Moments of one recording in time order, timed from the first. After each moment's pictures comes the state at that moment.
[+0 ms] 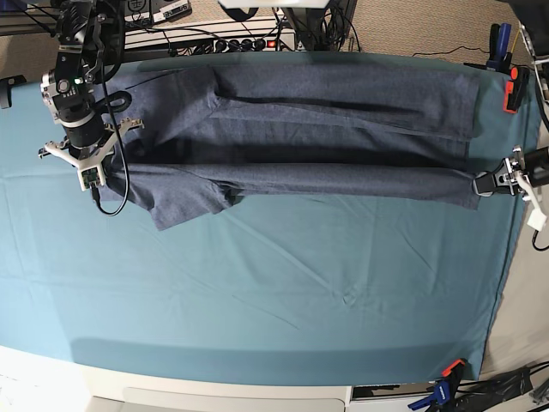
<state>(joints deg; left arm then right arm) -11.7 -38.6 -12.2 46.3 -82.9 -43.1 74.8 -19.6 20.8 20.1 111.9 1.9 20.7 -41.6</state>
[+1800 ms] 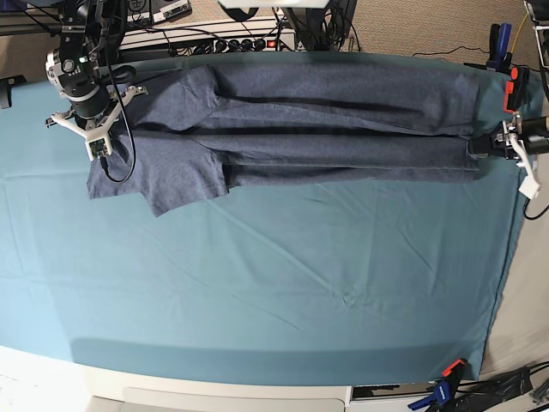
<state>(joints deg) 0.6 -40.1 -12.1 56.6 -83.2 -43.1 75.0 -27.0 20.8 20.1 111.9 2.5 20.5 -45.2</state>
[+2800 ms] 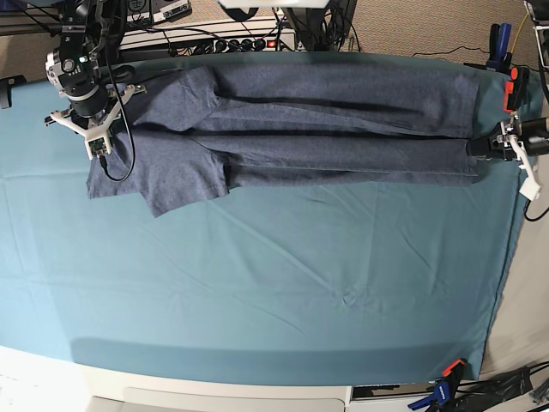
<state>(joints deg) 0.6 -40.1 -12.1 56.7 -83.0 -43.1 73.8 -27.0 20.8 20.1 111.9 2.1 20.5 -46.3</state>
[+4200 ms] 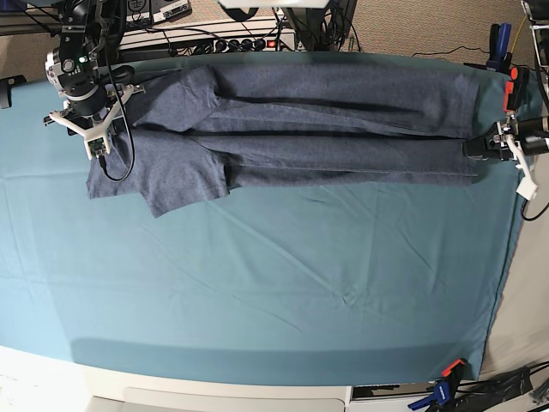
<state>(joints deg) 0.6 -39.2 -12.1 56.7 -83.0 -43.1 73.7 -27.0 20.8 20.2 111.9 1.6 20.5 -46.7</state>
